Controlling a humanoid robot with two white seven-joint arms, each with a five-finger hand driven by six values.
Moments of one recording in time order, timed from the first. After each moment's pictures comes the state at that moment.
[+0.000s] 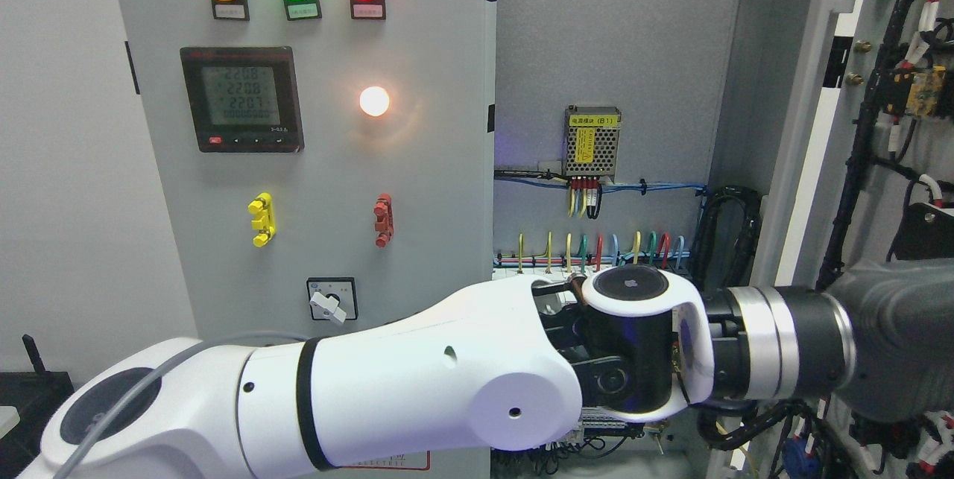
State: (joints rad) left arm -1.72 -0.03 -1.33 -1.42 1.75 0.05 -0.21; right arm 0.08 0.12 0.22 -0.07 -0.12 0.05 -0.17
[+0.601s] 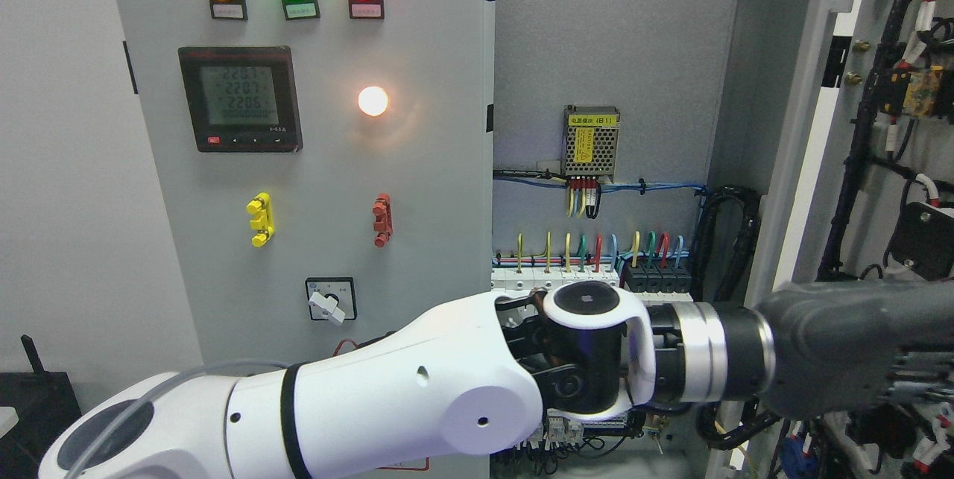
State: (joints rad) left arm -1.54 0.12 -1.28 -1.44 1.61 0.12 -0.31; right arm 0.08 0.12 0.22 -0.07 -0.12 0.05 -0.17
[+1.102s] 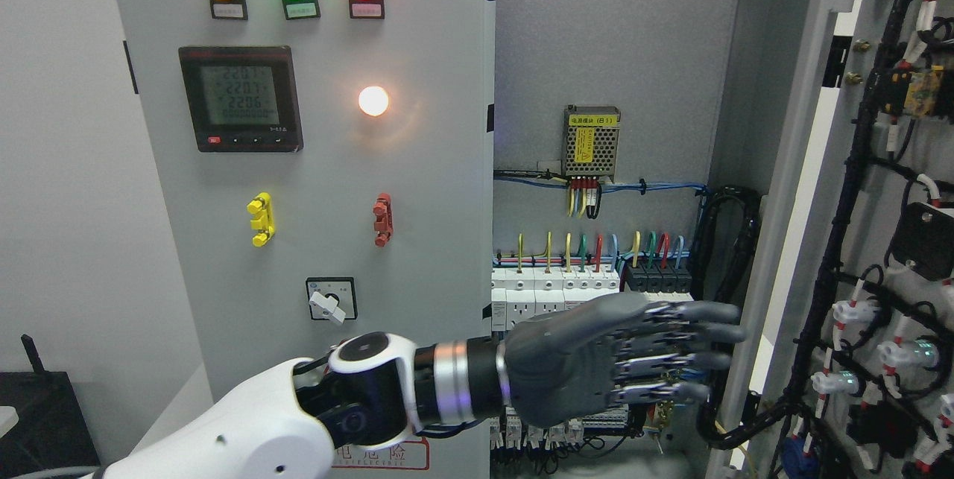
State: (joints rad) left arm -1.14 0.55 -1.07 -1.63 1.50 0.12 -0.48; right arm 0.08 0.12 0.22 -0.07 -0.12 0.05 -0.17
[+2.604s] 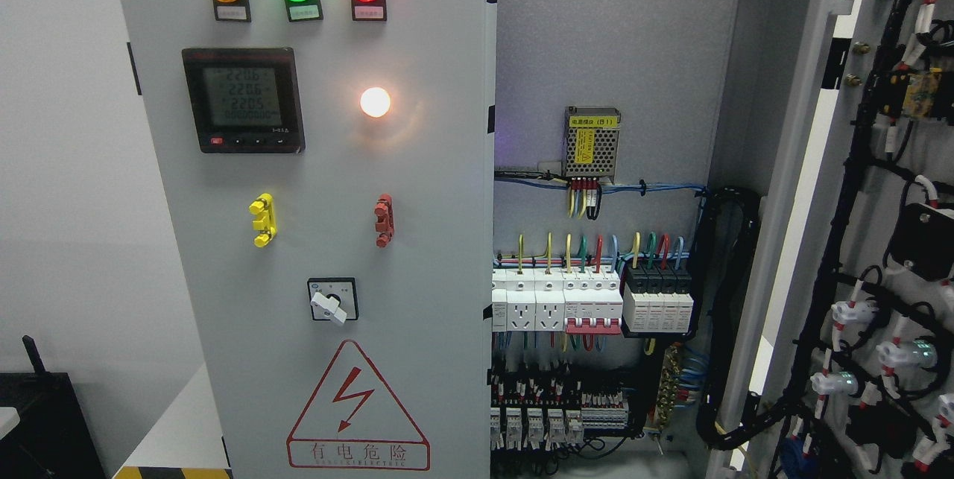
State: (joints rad) left arm 0.51 0.26 0.36 -1.20 -0.04 -0.48 -0.54; right arm 0.08 0.12 0.22 -0.07 -0.12 0.05 -0.17
